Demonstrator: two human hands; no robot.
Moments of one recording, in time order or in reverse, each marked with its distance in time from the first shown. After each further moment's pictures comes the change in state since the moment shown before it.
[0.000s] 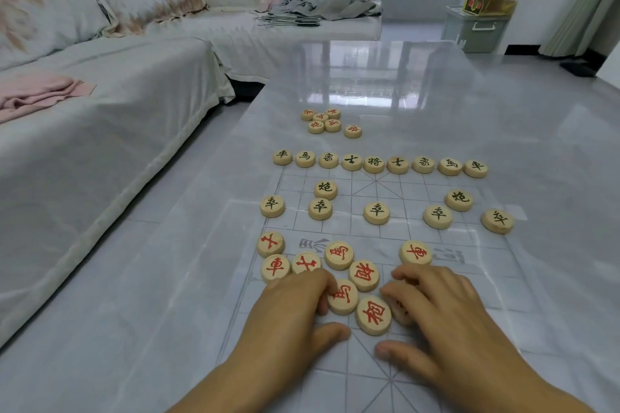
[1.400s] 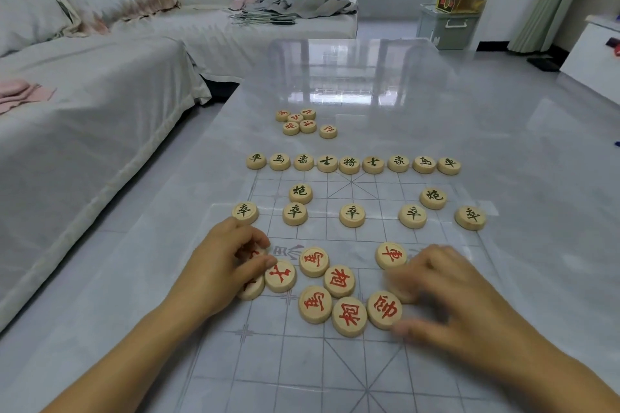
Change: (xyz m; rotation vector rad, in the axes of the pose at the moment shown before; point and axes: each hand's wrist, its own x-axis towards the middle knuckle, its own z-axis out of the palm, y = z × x) left_hand 0.050 -0.058 -0.028 -0.050 0.161 0.010; right_hand 0.006 0.038 -0.026 0.367 -0.186 0.123
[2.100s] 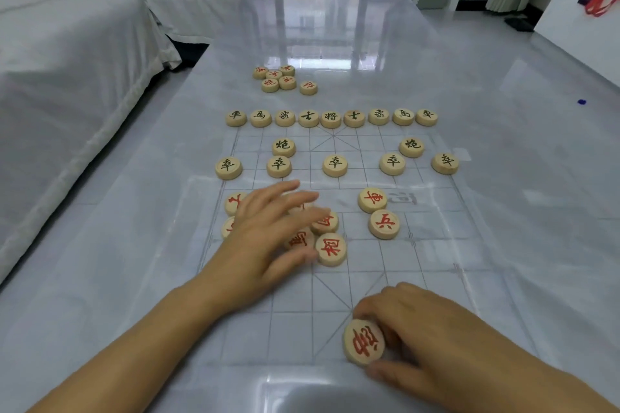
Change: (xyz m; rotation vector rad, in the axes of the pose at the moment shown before) left_hand -0.027 0.026 0.032 0.025 -0.065 0.536; right_hand -0.053 -0.068 0.014 -0.076 -0.350 0.025
